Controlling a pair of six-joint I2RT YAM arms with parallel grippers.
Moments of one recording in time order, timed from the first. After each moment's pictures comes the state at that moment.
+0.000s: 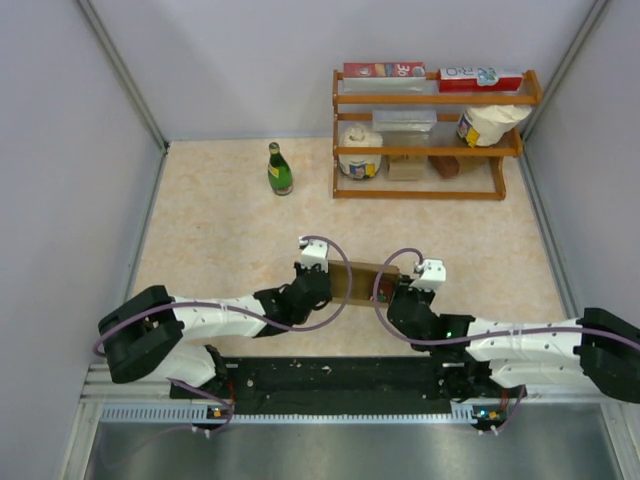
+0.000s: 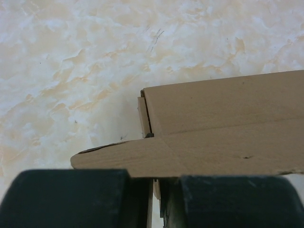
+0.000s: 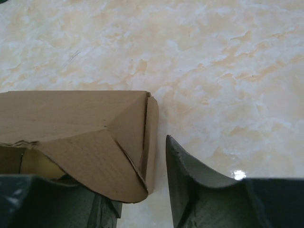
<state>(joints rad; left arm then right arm) -1.07 1.37 0.56 0.26 -0.62 -0.53 1.19 1.05 0.30 0.11 1.05 0.78</state>
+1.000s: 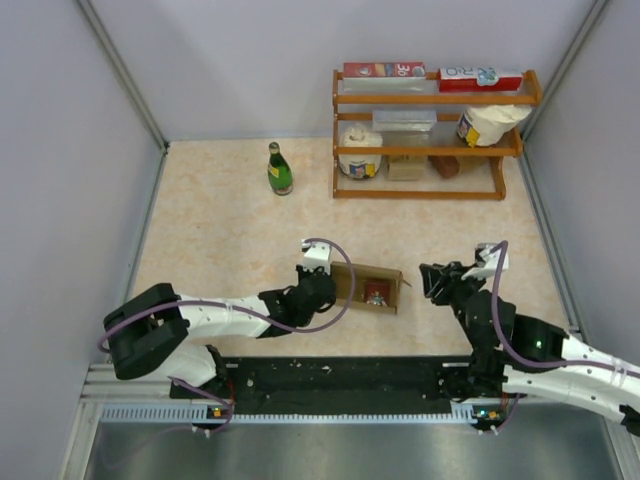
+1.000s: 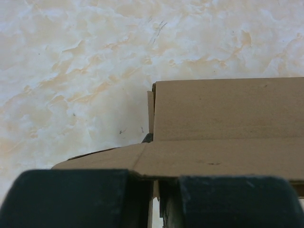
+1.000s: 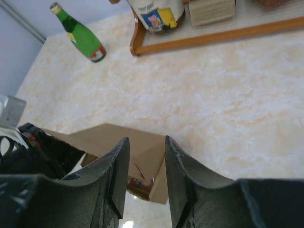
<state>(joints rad) -1.09 1.40 0.57 0.23 -0.66 -0.57 1.20 0.35 0.49 -0.42 0.91 0.64</state>
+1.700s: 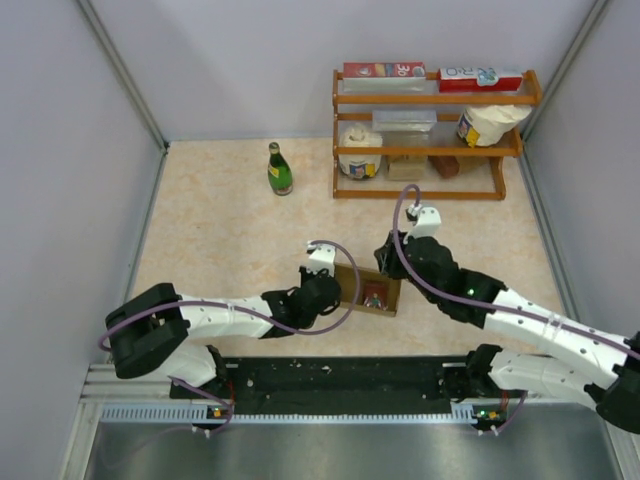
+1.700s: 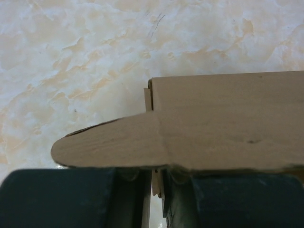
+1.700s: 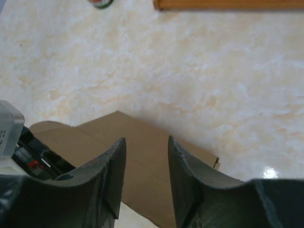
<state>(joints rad) -1.12 1.41 0.60 0.17 -0.68 -0.55 0.93 0.92 0.73 -0.25 0.51 0.57</state>
